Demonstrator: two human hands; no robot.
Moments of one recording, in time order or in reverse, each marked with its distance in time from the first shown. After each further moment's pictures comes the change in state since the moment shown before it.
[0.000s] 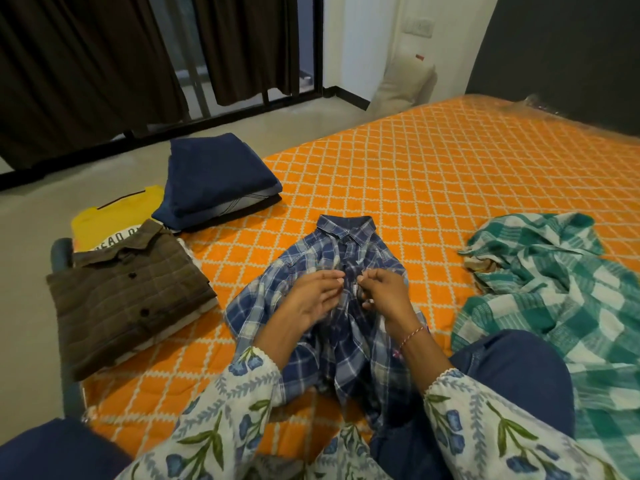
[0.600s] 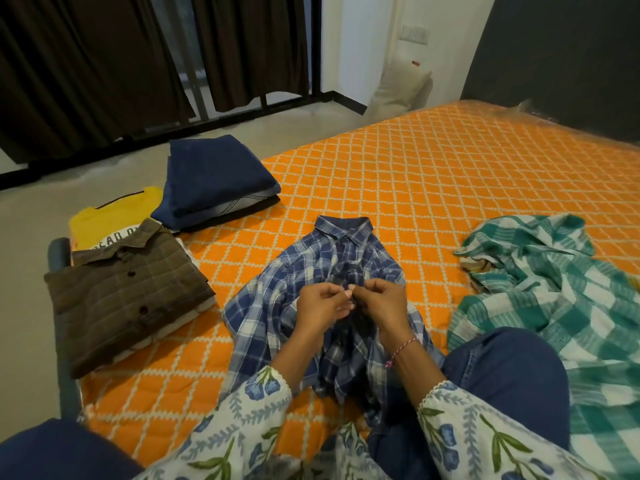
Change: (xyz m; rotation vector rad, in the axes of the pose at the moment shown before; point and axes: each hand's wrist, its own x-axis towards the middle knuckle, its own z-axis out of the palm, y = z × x) left_hand -0.012 -0.035 0.012 0.206 0.144 0.245; right_hand -0.012 0.020 0.007 0.057 0.120 -0.051
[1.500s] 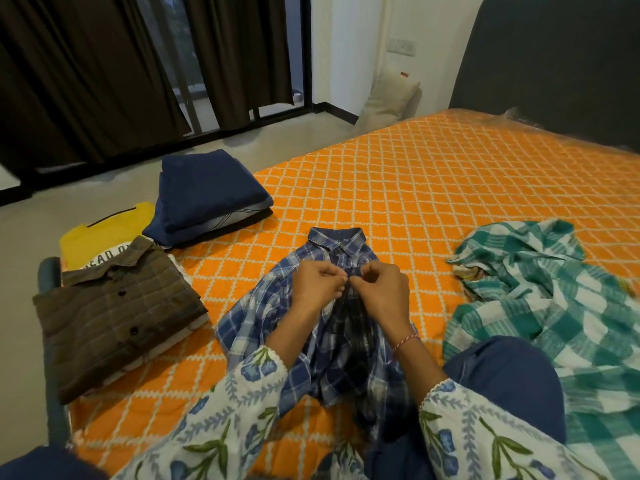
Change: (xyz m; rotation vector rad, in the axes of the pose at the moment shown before) left_hand 0.023 0.050 0.009 0.312 0.030 0.140; right_hand 0.001 -0.049 -0.011 -0.454 0.083 -0.309
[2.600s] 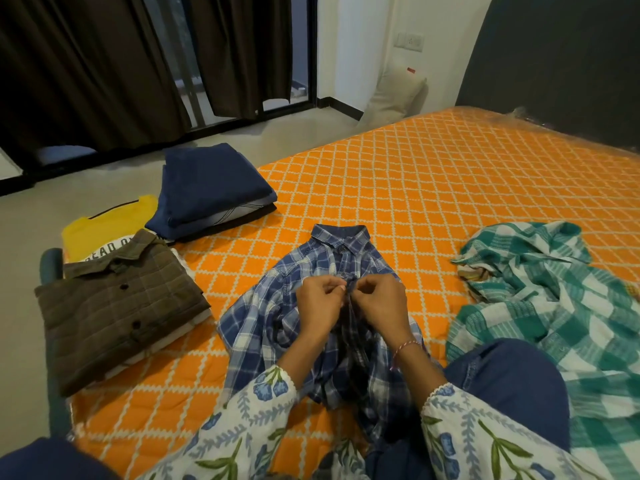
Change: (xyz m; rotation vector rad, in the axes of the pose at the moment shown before) left_hand -0.006 -0.034 0.015 -0.049 0.164 0.047; right_hand -0.003 0.012 0.013 -0.111 -0.088 0.013
